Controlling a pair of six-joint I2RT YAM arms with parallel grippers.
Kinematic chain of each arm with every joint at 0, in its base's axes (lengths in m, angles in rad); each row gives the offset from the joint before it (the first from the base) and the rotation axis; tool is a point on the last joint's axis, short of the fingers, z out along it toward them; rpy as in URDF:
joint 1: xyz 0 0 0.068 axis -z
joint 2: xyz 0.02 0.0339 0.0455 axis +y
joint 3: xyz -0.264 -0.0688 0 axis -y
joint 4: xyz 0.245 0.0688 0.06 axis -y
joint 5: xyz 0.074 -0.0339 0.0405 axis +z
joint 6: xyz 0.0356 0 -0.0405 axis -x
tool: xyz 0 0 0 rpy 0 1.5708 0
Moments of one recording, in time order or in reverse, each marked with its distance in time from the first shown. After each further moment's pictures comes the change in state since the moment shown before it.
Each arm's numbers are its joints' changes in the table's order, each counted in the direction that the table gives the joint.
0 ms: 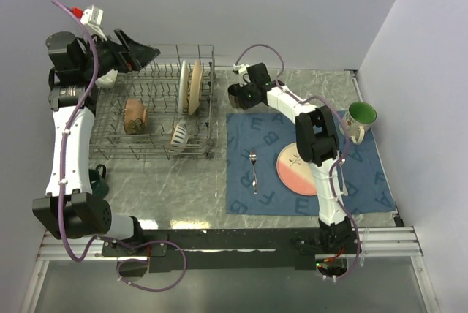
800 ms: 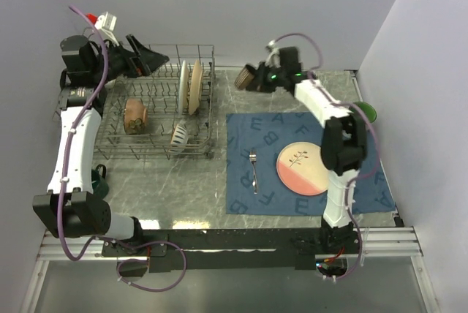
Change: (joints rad) left arm 0.054 0.000 -0.050 -0.024 0.031 -0.013; right arm 0.112 -0.240 -0.140 0.039 0.306 -0.478
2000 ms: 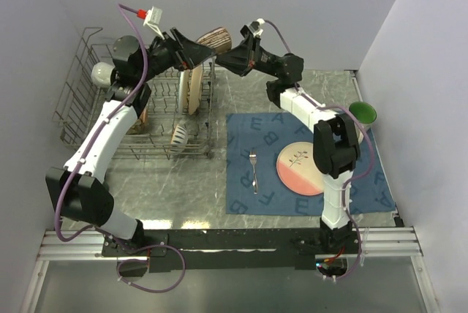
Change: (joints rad) left arm 0.343 0.106 -0.040 0.444 0.111 0.339; right arm -0.100 -0.036 -0.093 1.577 0.519 -1.667
